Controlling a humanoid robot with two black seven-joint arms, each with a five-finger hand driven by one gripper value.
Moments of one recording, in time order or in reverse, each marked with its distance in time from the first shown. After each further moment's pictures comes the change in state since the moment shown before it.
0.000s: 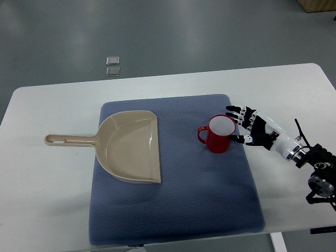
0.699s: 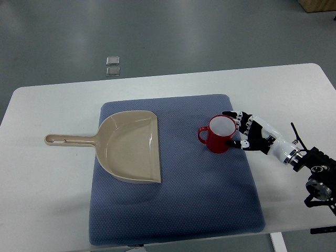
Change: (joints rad) left arm 0.000 0.000 0.000 0.000 0.000 0.000 0.000; right arm -0.006 0.002 -0.037 0.003 -0.003 -0.021 0.000
